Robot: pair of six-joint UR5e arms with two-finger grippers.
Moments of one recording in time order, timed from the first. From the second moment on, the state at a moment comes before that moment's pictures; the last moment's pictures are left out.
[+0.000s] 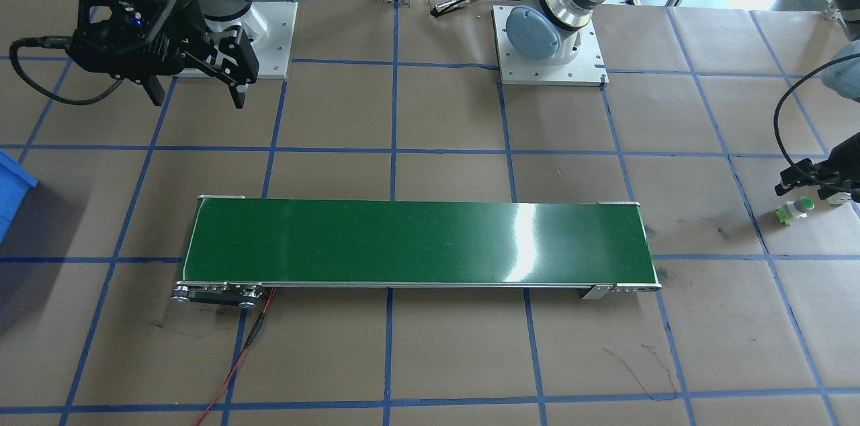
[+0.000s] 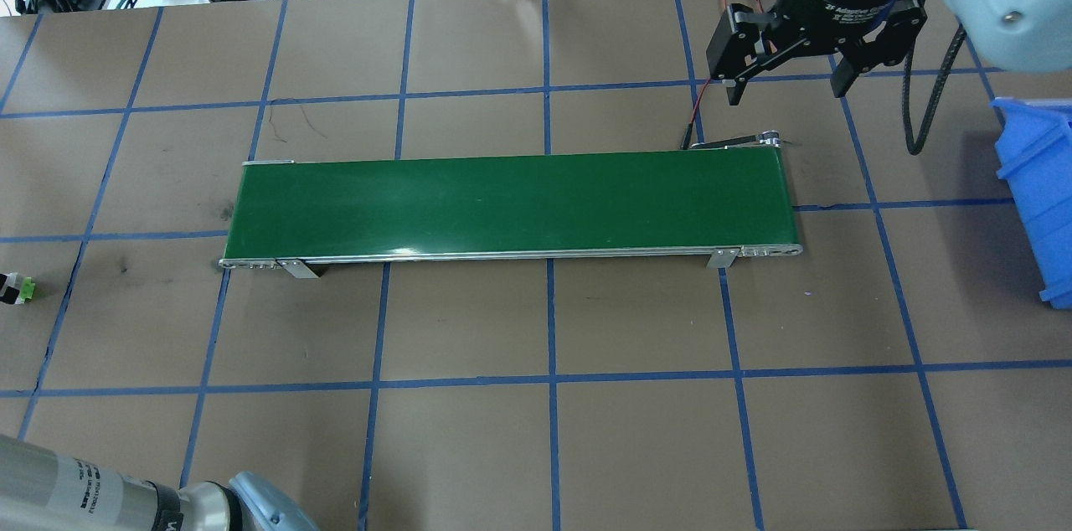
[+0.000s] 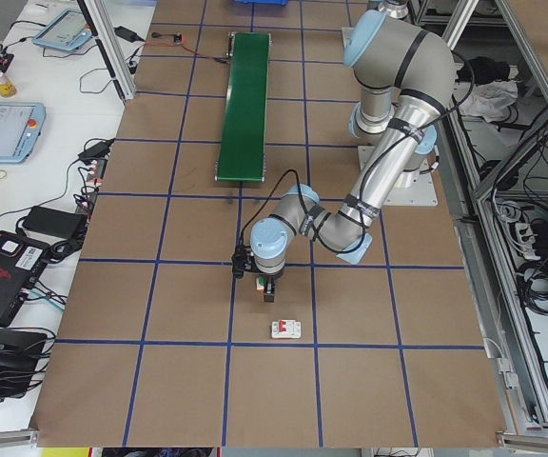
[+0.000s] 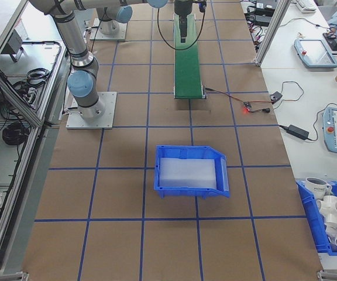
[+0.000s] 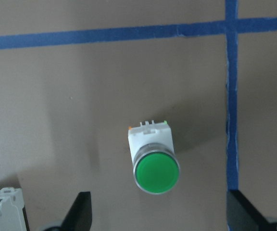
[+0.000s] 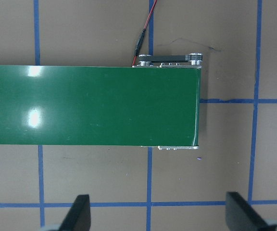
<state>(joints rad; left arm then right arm) -0.60 -2.03 -1.73 -1.00 1.58 1.04 1.62 -1.58 1.50 -1.55 -1.61 0.05</state>
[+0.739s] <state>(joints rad) -0.60 -2.09 -1.73 -0.93 1.57 1.01 1.51 -1.59 1.51 -1.57 -1.60 -0.03</state>
